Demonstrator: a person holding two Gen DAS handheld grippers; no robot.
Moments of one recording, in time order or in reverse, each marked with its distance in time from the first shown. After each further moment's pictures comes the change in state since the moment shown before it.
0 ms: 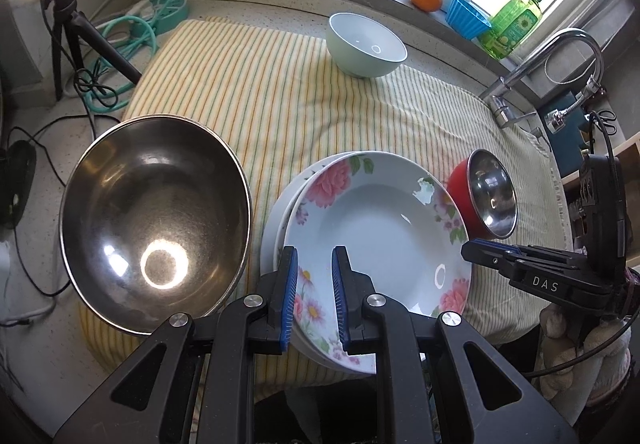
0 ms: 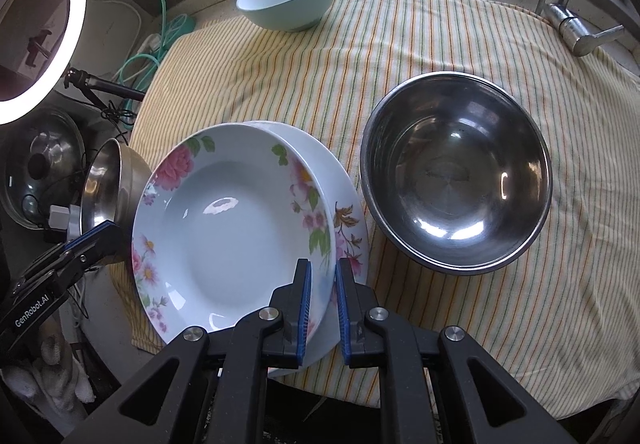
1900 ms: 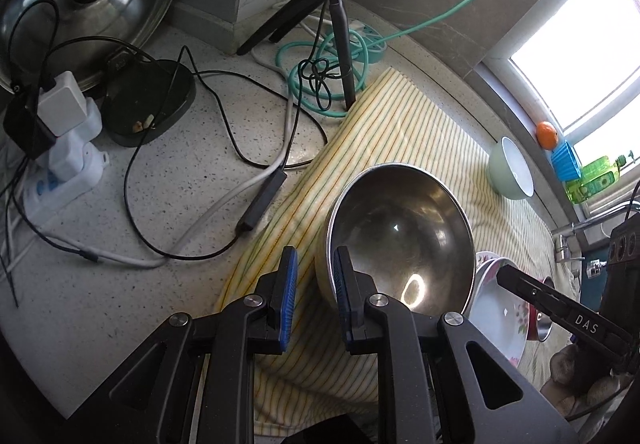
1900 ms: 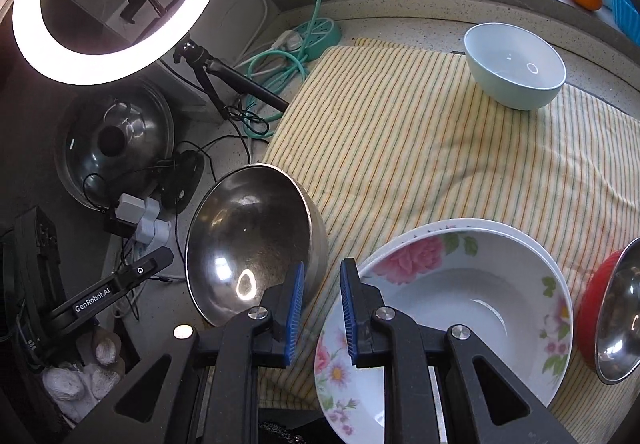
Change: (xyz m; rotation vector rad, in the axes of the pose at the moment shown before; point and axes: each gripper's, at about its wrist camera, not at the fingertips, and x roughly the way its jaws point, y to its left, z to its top) left arm -0.052 0.155 -0.032 -0.453 -0.170 0.131; right arm 0.023 0.150 0.043 -0.240 -0.066 0.207
